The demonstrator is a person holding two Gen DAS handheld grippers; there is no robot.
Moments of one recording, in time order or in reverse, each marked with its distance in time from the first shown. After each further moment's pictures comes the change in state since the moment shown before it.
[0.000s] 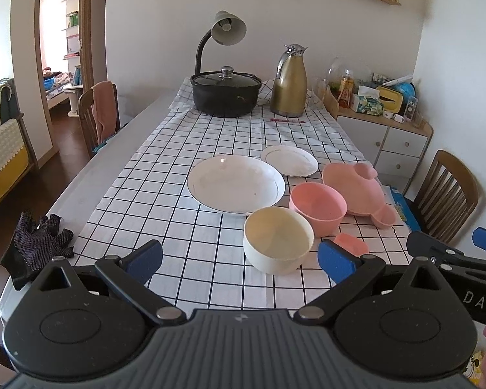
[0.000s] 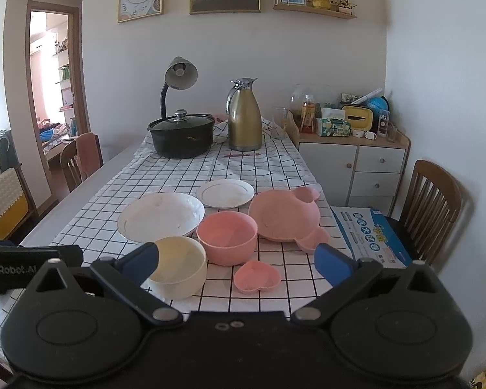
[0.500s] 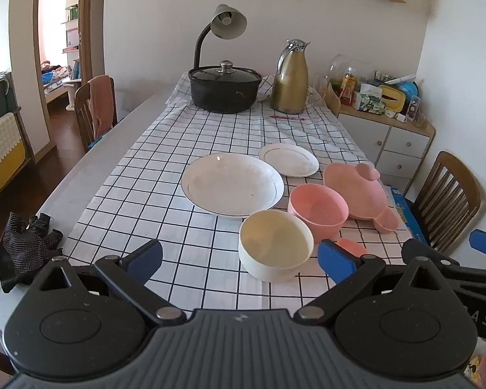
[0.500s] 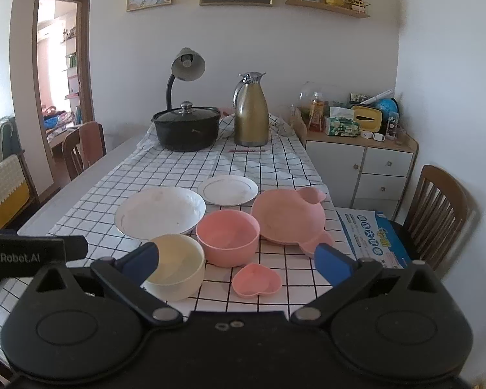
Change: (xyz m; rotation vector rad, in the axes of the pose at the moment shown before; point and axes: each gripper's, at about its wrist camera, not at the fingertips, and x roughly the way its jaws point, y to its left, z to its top) left arm 0.025 -0.006 0.009 -0.014 0.024 0.000; right arm 0.023 -0.003 0.004 -0.048 0.027 0.018
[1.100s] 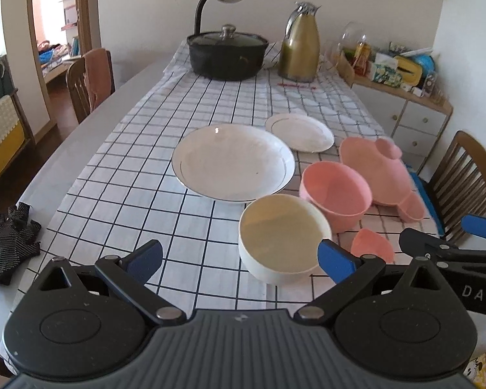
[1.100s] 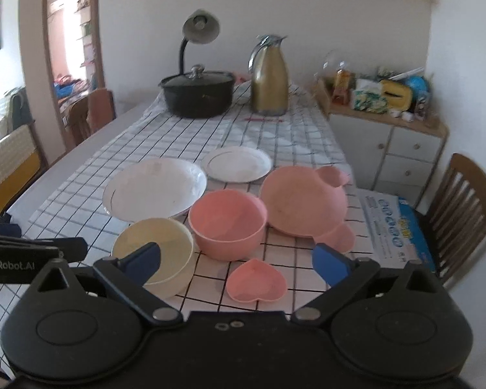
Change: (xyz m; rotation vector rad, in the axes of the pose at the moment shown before) left arm 0.075 -0.006 0.006 0.000 0.120 0.030; right arm 0.085 -0.022 0.012 -0.057 0.155 0.098
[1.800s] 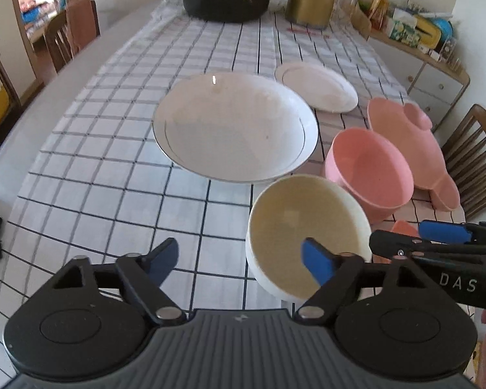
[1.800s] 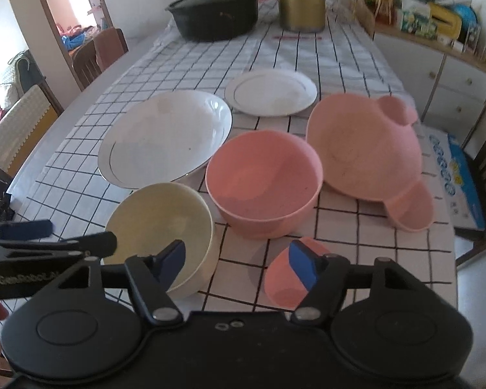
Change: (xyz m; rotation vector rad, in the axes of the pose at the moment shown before) left arm 0.096 0.012 0.026 -0.016 0.218 -0.029; right arm 0.109 0.000 0.021 0.077 0.310 0.133
